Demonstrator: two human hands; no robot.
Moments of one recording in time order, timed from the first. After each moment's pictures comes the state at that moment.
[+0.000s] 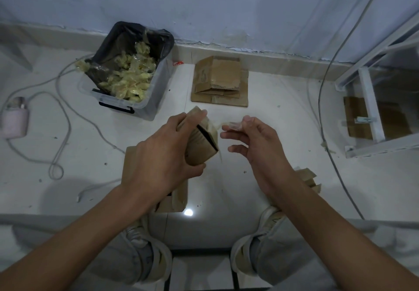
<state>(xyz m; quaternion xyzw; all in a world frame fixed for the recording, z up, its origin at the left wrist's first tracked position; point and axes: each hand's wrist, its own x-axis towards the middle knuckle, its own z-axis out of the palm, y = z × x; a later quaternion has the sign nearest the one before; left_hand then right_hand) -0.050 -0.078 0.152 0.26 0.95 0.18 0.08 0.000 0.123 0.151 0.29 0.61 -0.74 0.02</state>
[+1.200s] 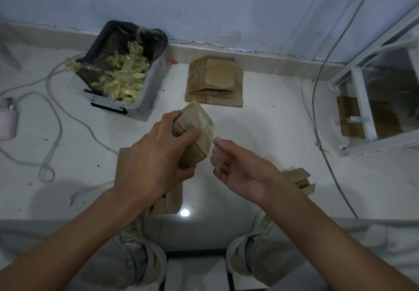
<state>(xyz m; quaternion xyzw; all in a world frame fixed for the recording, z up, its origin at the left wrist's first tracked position) -0.052 -0.079 0.148 0.32 0.93 0.14 0.07 0.010 0.116 0.135 0.38 0.35 -0.83 0.21</state>
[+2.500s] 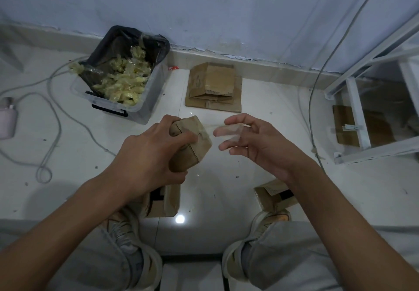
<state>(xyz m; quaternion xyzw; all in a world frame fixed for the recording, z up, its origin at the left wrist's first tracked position) -0.069 -0.097 0.160 0.36 0.92 0.10 0.12 -0.014 0.169 0.160 0.16 0.58 -0.77 0.19</state>
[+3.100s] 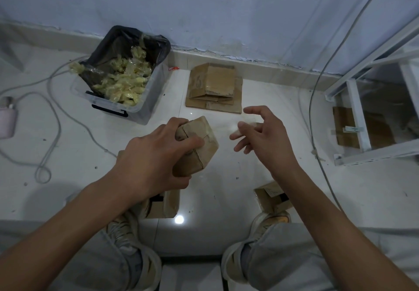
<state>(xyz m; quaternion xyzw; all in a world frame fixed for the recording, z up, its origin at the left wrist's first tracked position) -0.066 -0.091 0.164 0.39 0.91 0.09 0.12 -0.016 0.168 0.144 0.22 0.80 -0.55 0.00</state>
